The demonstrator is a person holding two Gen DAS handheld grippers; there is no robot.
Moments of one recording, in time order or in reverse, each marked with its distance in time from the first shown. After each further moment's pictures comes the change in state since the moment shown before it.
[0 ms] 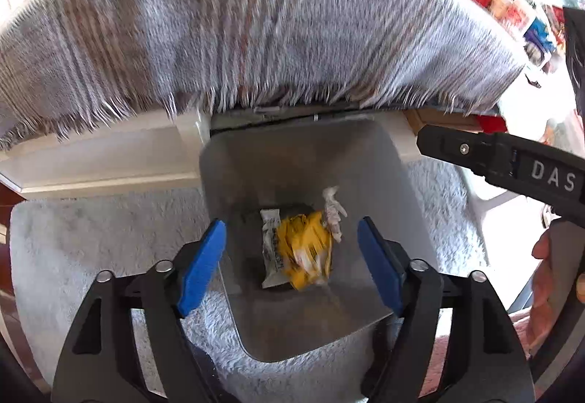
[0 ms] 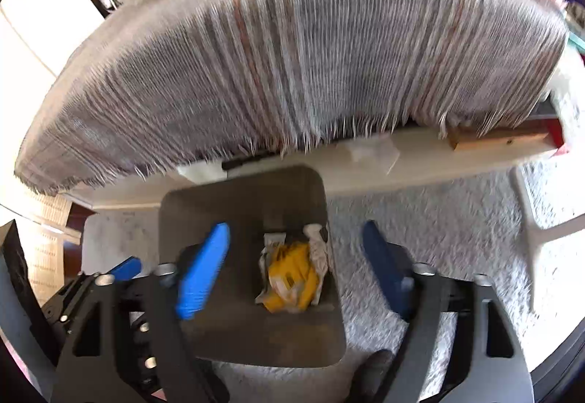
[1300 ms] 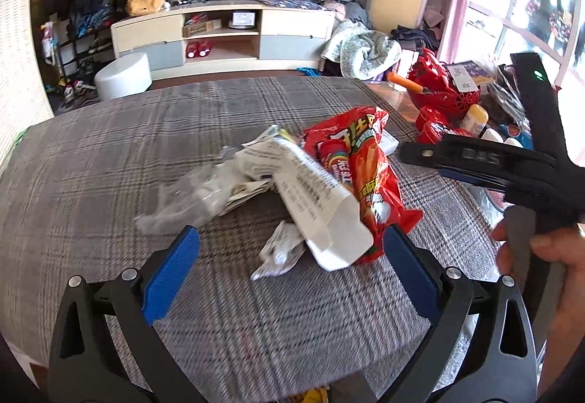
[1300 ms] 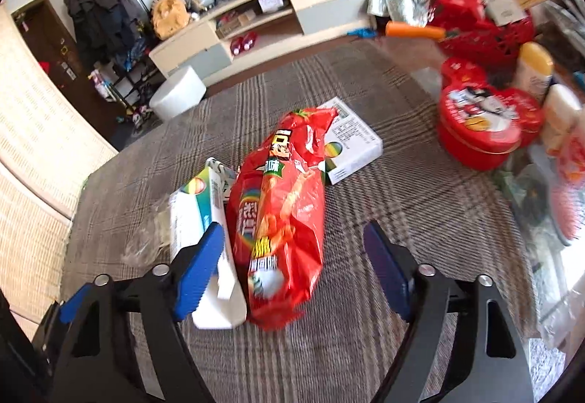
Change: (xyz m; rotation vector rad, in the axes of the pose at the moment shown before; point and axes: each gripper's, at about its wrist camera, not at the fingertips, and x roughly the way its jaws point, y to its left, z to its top) left arm -0.073 -0.038 0.273 0.129 -0.288 -0.024; right arm -0.049 -0.037 0.271 0.140 -0.189 0.074
